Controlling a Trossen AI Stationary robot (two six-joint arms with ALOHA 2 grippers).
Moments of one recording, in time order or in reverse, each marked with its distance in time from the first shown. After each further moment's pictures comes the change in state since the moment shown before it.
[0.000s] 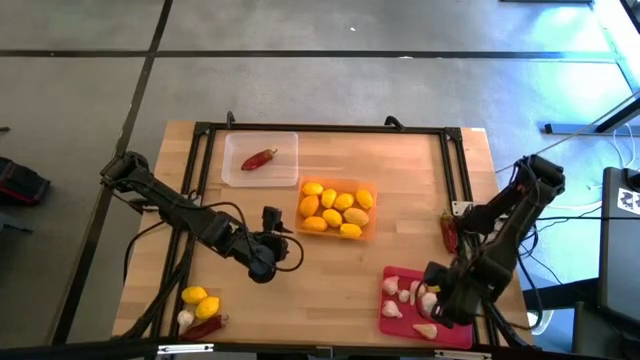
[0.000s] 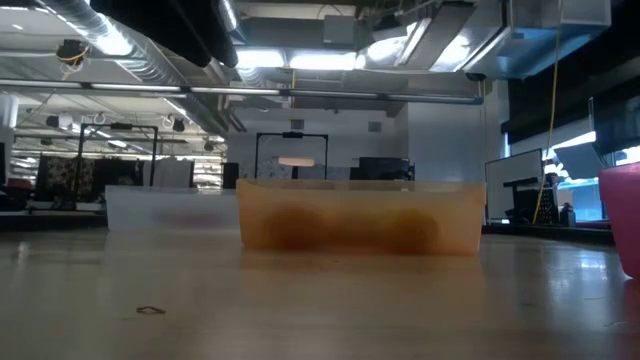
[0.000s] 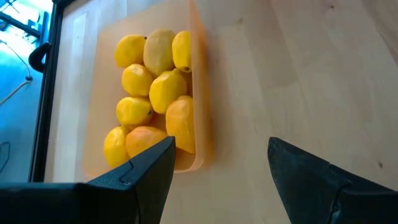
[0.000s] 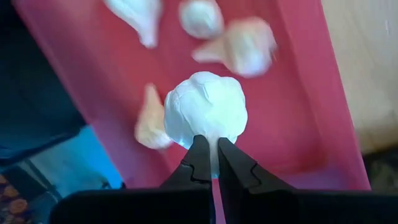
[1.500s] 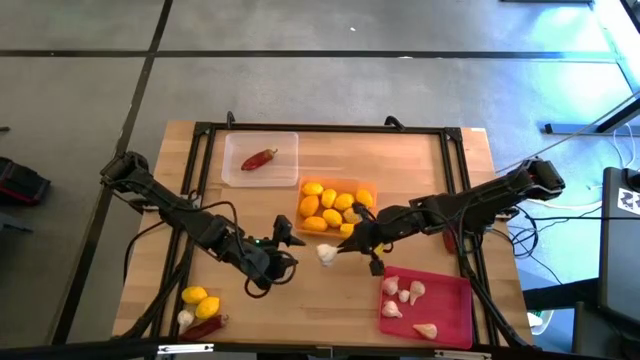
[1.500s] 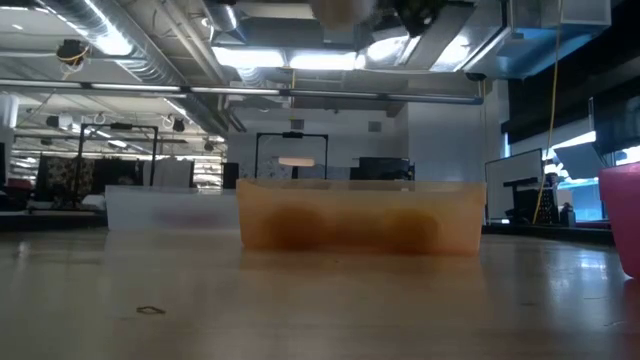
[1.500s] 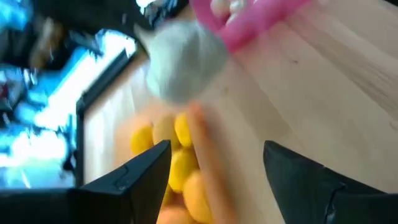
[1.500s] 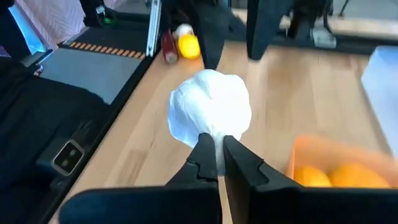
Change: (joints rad) left arm -0.038 0.000 0.000 0.251 -0.003 0.409; right arm -0.690 0.031 0.000 0.855 0.064 -1.510
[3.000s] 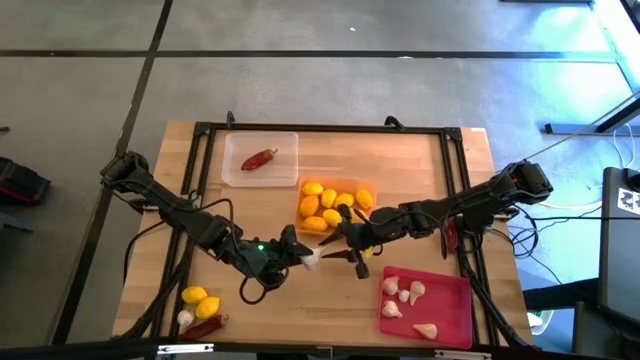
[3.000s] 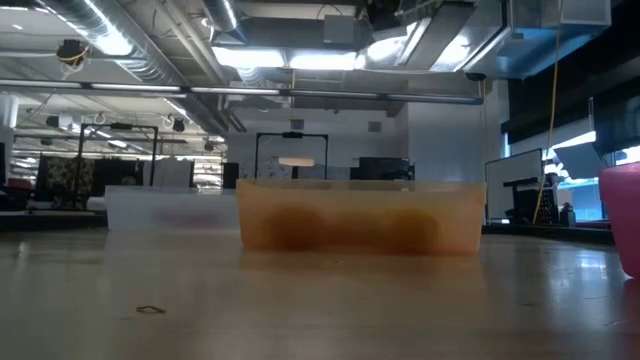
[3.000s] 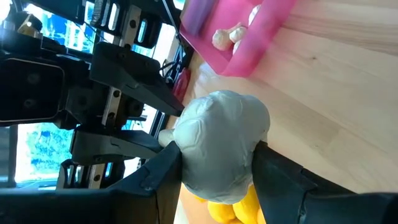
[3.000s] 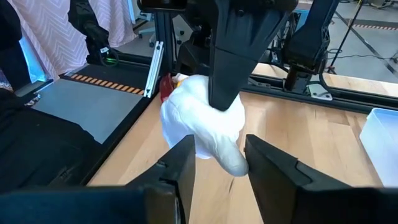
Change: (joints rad) left arm -0.003 0.001 0.000 0.166 0.006 0.536; right arm -0.003 0.122 -0.001 0.318 -0.007 -0.084
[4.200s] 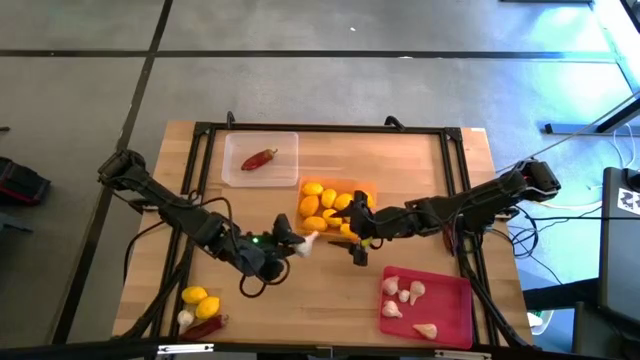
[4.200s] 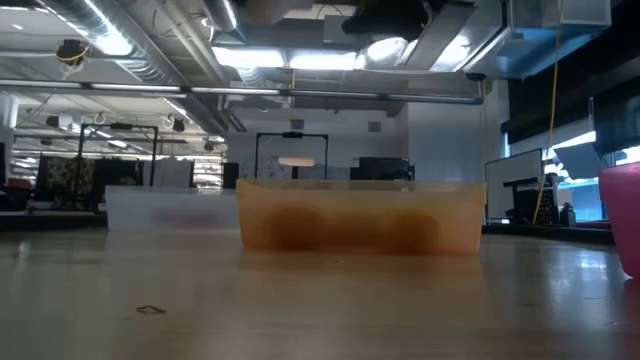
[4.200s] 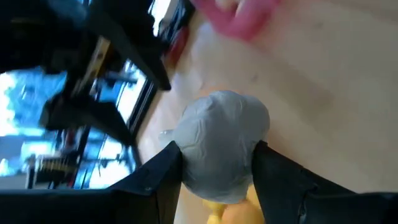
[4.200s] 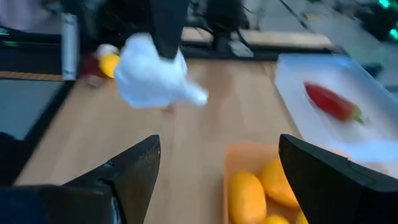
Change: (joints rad) left arm -0.001 -0.034 0.000 -0.156 -0.091 -0.178; right arm 0.008 -0.076 0.001 -0.223 0.302 0.106
